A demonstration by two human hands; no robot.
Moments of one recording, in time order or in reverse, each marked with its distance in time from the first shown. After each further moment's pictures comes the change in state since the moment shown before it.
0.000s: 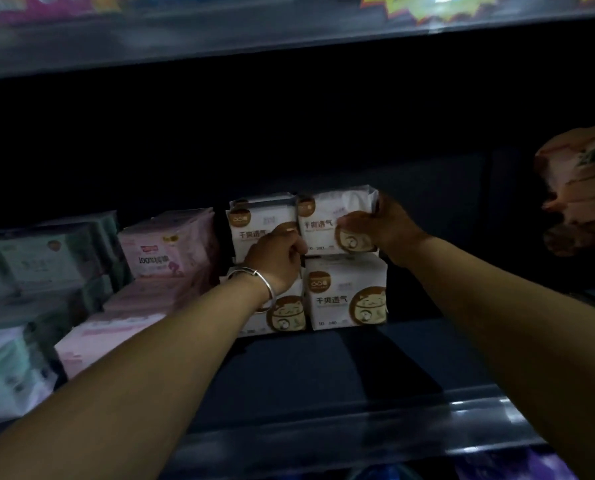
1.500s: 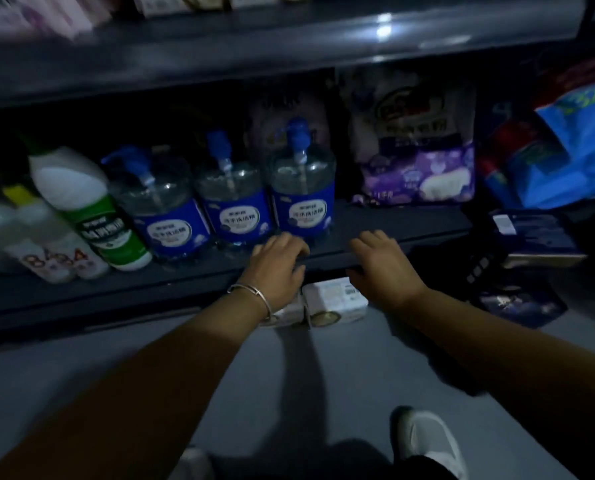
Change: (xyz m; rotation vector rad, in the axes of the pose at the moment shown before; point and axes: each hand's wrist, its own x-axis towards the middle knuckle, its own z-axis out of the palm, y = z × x) left_hand -0.381 0.047 0.191 0.009 -0.448 0.044; right_hand -0.423 0.219 -0.029 -1.125 -0.352 -0.118
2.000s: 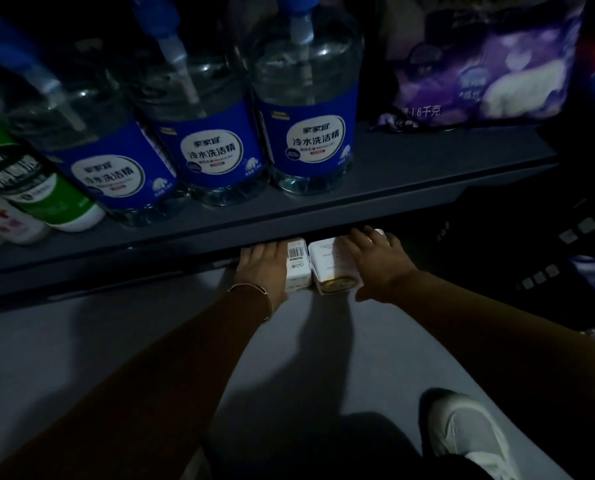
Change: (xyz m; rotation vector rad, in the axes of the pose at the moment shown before) left_hand 0.004 -0.079 0.138 0.364 -0.435 -0.202; right_hand 0.023 0.028 0.142 -0.169 -0.662 0.094
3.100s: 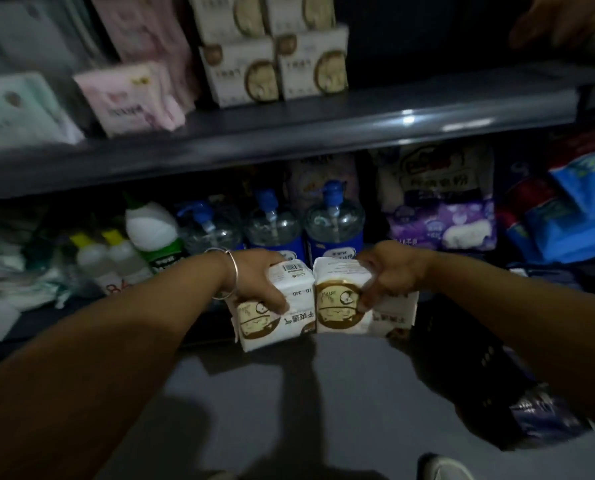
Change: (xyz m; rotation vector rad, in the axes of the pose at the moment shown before) left_hand -0.134 -0.058 -0.257 -0.566 -0.223 -0.014; right_hand -0.149 -0.015 -0.226 0.507 -0.008 -0.180
